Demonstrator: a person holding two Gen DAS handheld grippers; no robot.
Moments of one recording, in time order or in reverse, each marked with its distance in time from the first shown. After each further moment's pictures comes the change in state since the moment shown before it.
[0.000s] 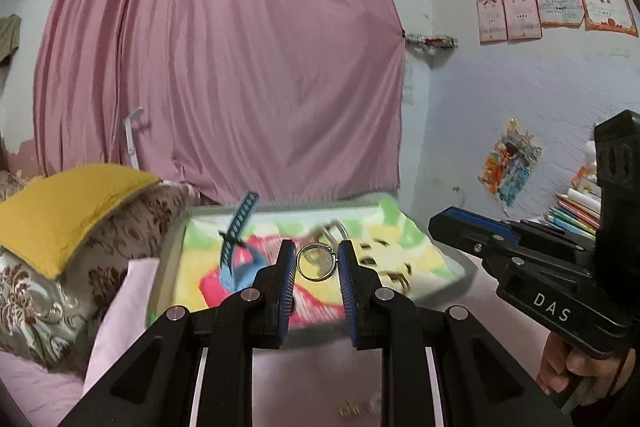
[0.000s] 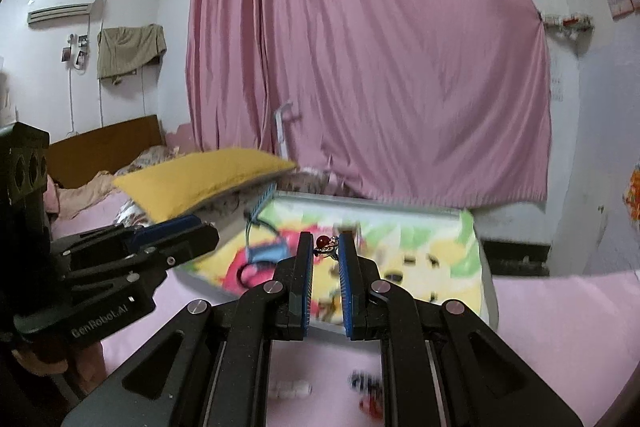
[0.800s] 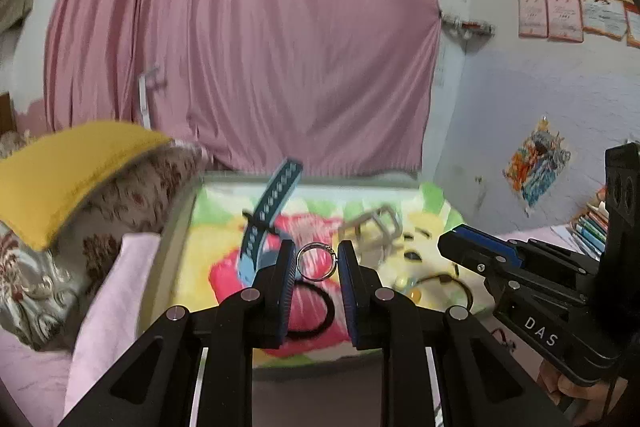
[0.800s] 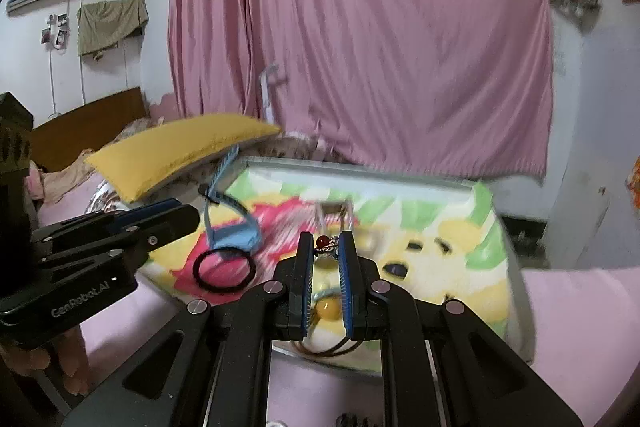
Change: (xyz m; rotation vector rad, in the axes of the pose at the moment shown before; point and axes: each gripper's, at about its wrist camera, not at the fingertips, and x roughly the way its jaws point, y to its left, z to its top) left arm 0.060 0.035 -0.009 -0.103 0.147 0.042; right arm 0.073 -0.003 -0.012 0.029 0.185 -0.024
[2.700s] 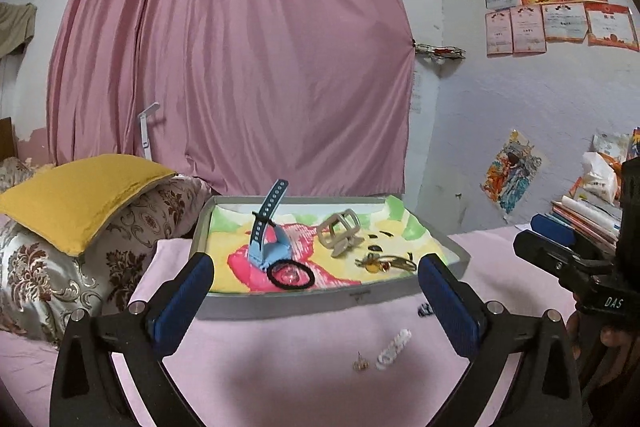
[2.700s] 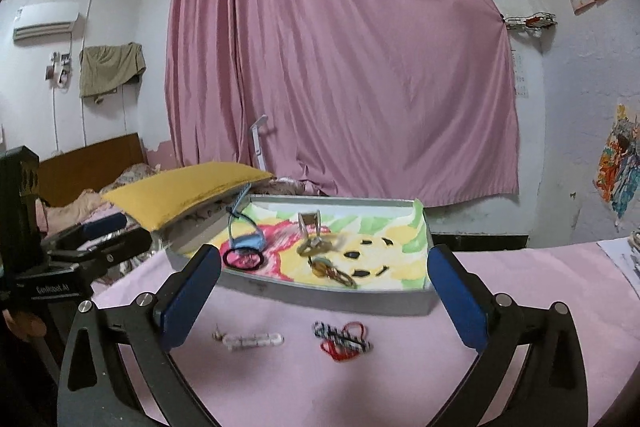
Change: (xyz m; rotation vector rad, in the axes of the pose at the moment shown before) left arm -0.110 -0.012 -0.028 0.056 -0.147 -0.031; right arm -0.136 -0.025 -0.039 0.039 -0.211 -0.046
